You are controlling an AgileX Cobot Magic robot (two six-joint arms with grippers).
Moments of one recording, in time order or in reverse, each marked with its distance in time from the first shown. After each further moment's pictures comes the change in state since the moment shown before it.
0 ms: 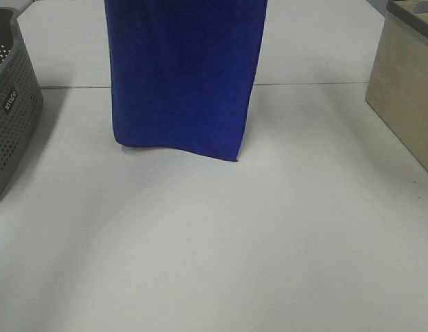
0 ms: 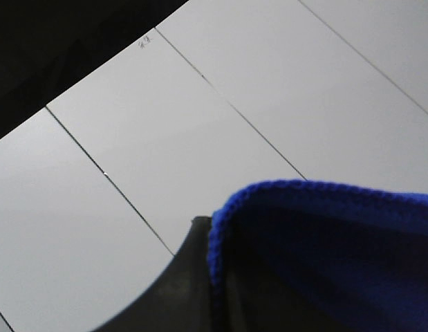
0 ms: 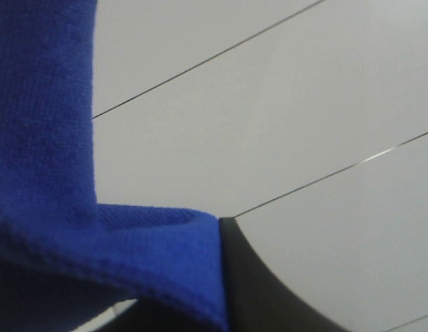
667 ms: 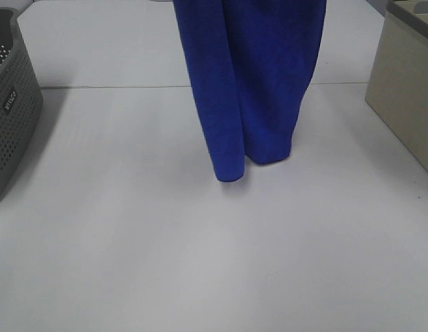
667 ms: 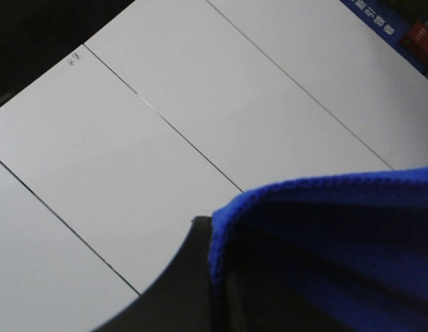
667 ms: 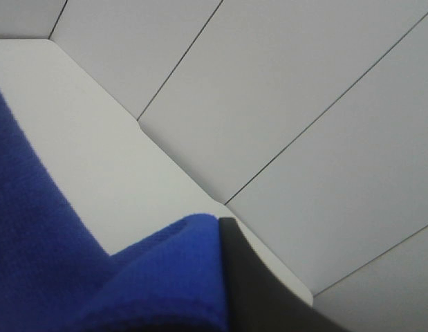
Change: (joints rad) left arm -0.193 -0.171 0.028 0.056 0.313 0.004; right arm 0.025 -0.208 0.000 0.319 0.464 0.130
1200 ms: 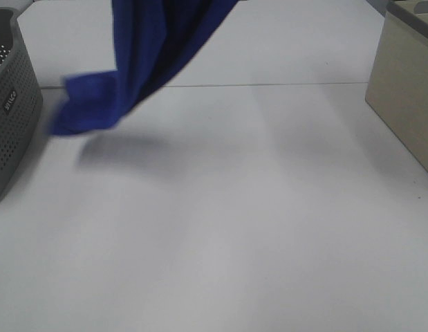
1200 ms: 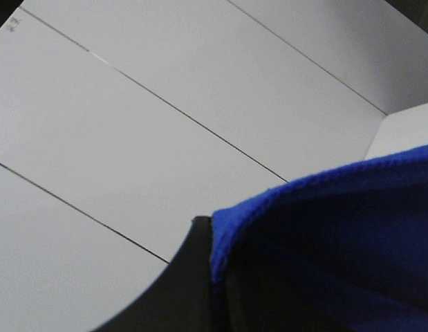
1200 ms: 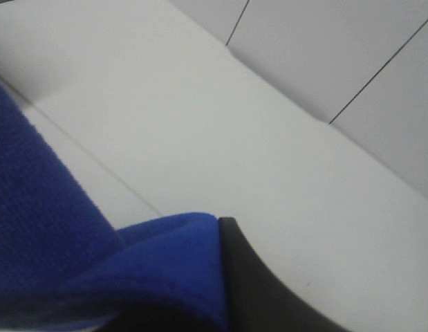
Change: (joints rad) left arm -0.046 -0.107 0.000 0.002 0.322 0.132; right arm 0.000 -0.002 0.058 0.194 0.205 0.086
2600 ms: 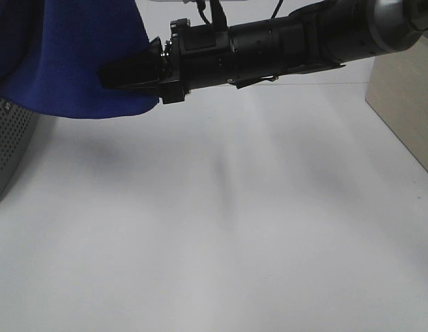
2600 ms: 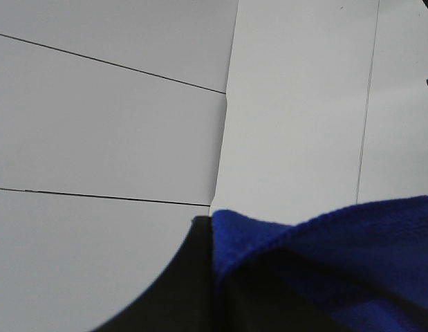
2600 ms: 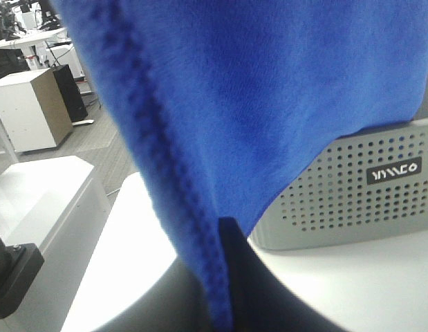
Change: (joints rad) left arm -0.090 -0.107 0.000 0.000 0.568 0.266; right arm 0.000 0.425 0.500 1.796 0.289 -1.651
